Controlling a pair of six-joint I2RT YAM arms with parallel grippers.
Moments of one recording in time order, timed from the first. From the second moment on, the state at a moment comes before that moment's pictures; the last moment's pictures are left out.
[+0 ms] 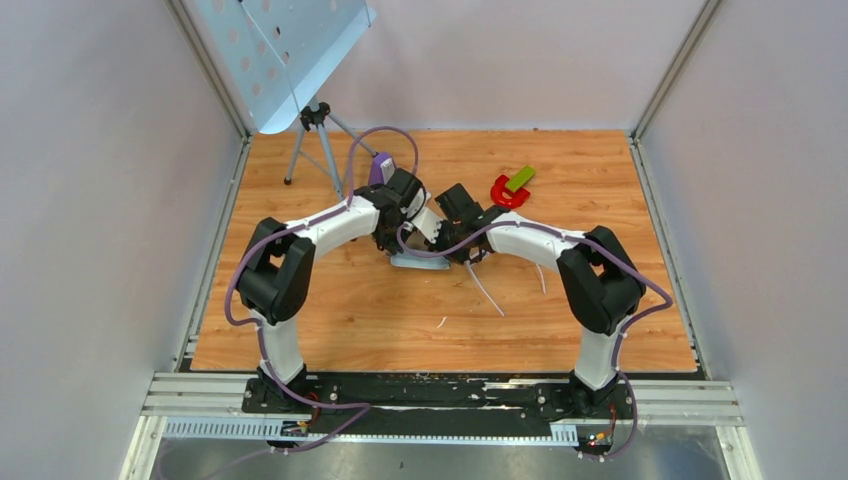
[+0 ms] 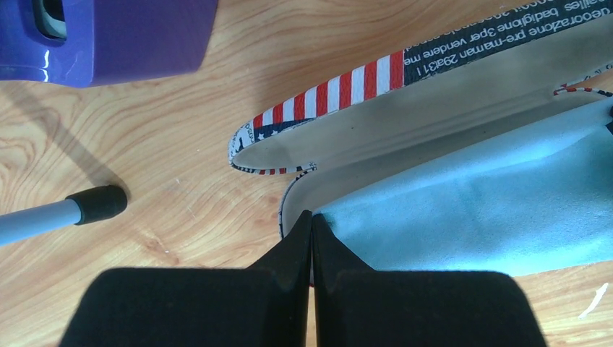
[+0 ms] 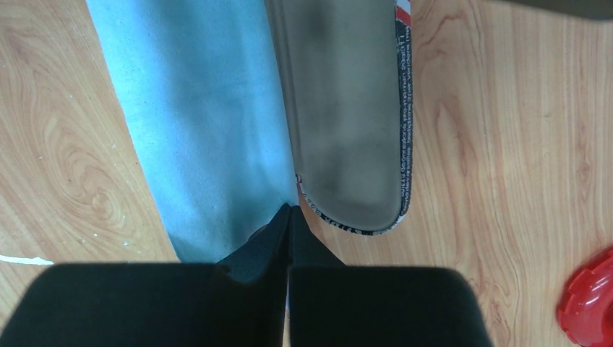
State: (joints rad) left arm -0.58 1.87 1.33 -0.64 -0.06 -0.01; right arm 0.70 1.84 1.25 -0.42 -0.18 -0.56
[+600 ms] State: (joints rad) left arm -0.57 1.90 1.34 -0.63 -0.06 -0.01; right arm 0.70 1.87 1.27 -0.44 -0.19 -0.54
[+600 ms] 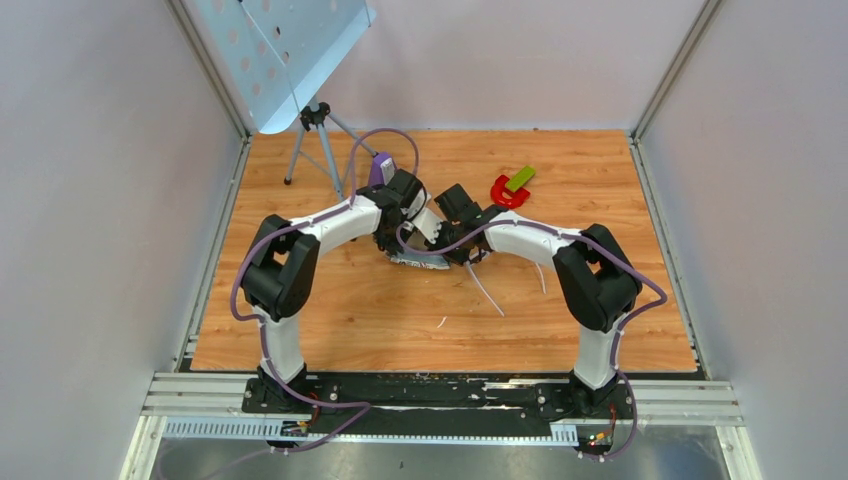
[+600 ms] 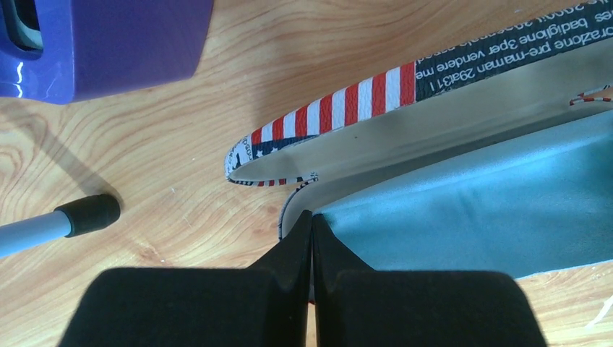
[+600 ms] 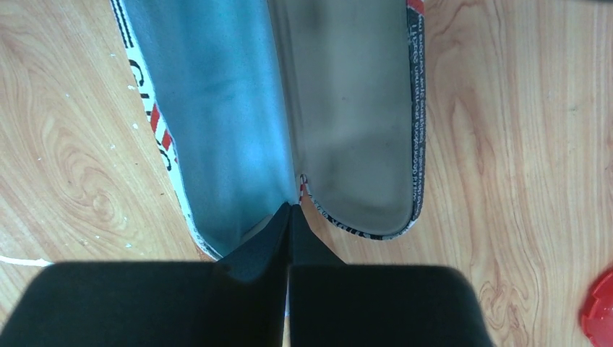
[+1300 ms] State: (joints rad) left arm -0.56 1.91 1.35 -0.60 -0.06 -0.01; right arm 0.70 1.88 1.29 -0.46 -0.18 -0.51
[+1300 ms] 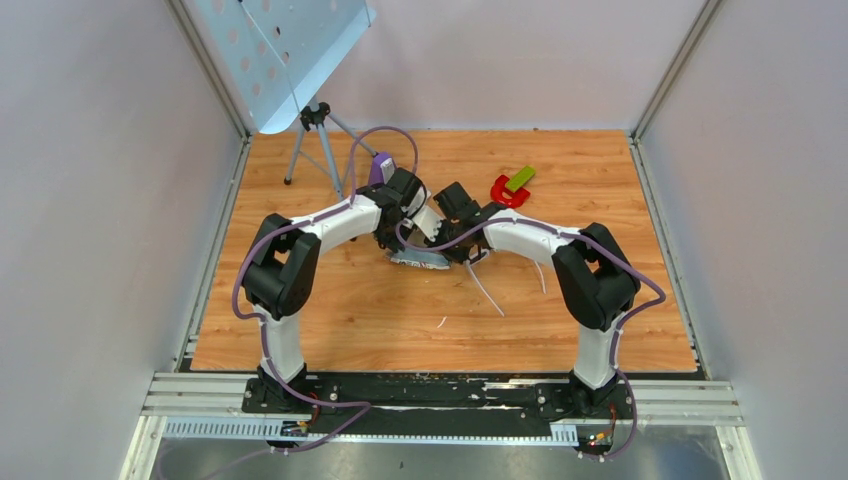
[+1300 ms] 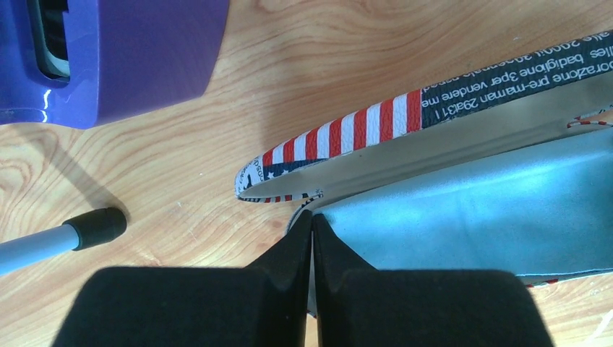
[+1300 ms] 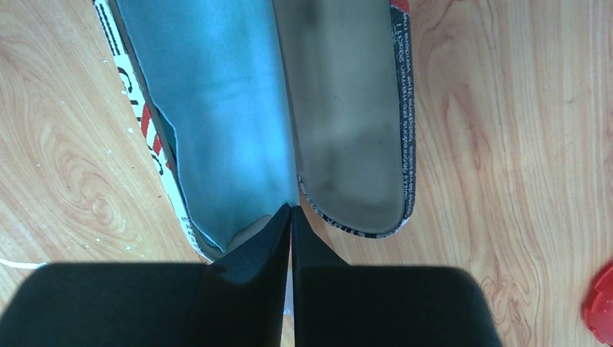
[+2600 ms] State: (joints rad) left arm -0.68 1.37 1.03 -0.47 -0.01 -0.07; right arm 0.36 1.35 0.98 -0.55 -0.06 -0.51
